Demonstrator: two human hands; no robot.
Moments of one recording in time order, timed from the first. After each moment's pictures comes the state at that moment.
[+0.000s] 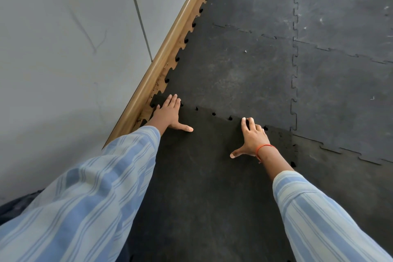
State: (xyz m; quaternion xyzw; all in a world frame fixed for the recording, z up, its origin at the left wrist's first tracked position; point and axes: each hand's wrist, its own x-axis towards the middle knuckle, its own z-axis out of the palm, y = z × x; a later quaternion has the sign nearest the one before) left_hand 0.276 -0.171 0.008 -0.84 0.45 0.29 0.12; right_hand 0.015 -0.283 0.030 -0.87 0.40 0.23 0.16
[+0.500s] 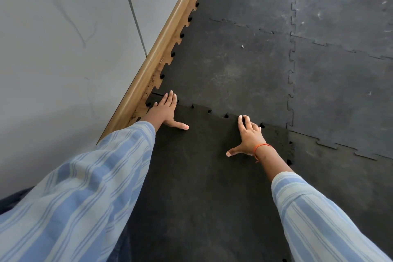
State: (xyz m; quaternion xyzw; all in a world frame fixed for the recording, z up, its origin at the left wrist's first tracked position) left_hand 0.278 -0.175 -0.001 -0.82 0.45 0.33 0.16; right_hand 0.006 -0.284 0.019 -0.87 0.40 0.21 0.21
